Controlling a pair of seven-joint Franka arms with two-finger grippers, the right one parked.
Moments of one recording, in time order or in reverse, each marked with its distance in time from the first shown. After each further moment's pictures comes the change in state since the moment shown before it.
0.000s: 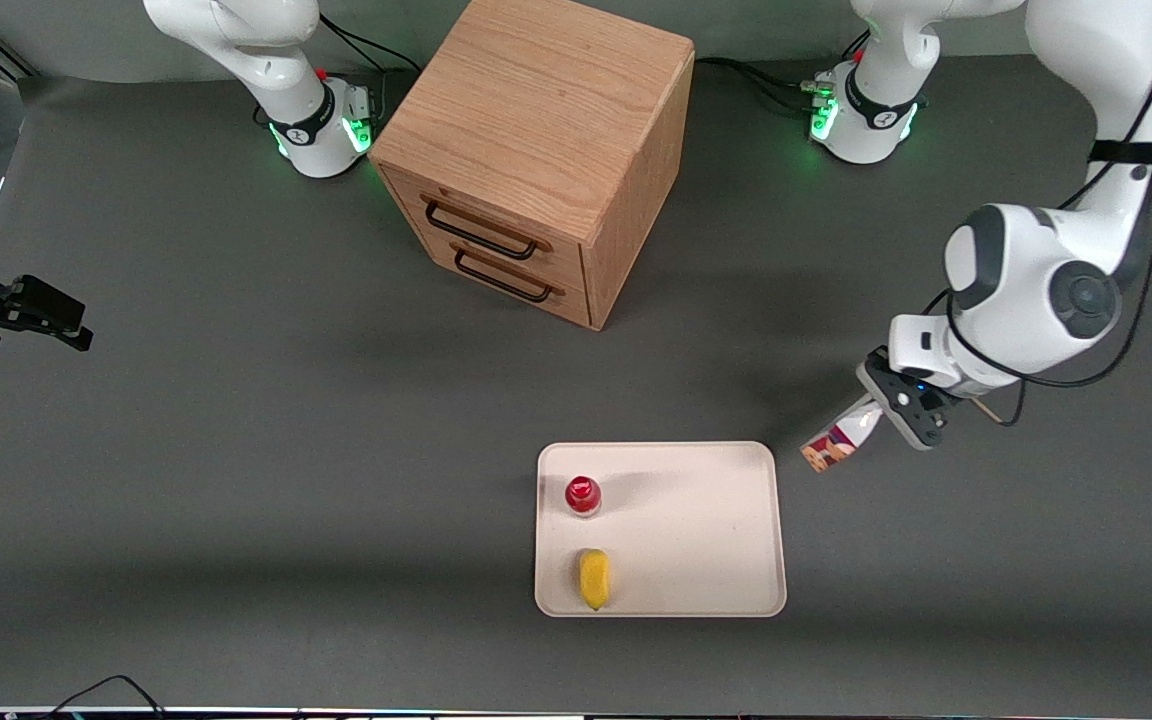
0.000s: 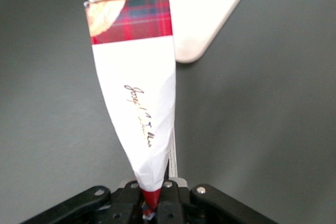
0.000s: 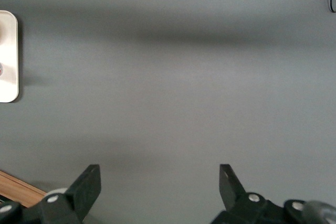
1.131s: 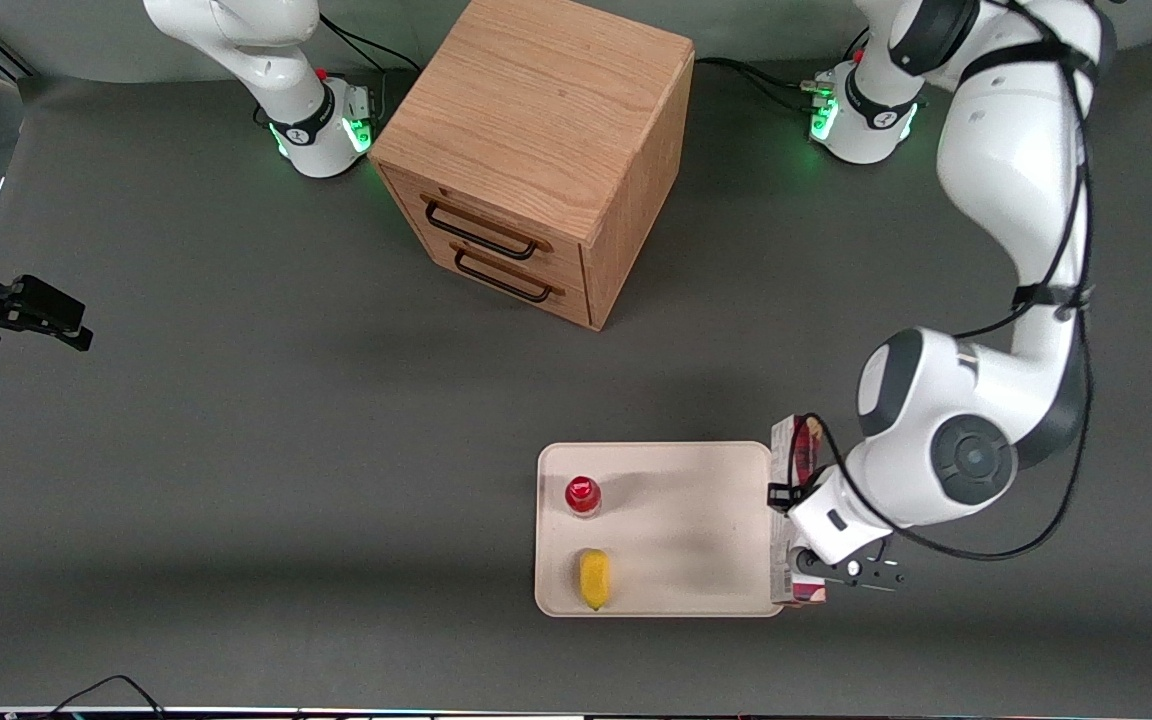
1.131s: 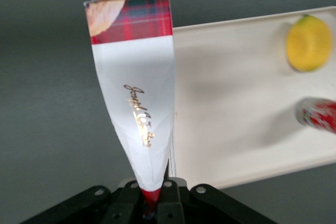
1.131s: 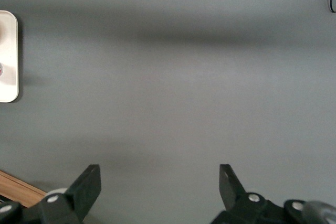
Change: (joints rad) arm -0.217 0.614 0.001 0.895 0.155 -0.268 -1.013
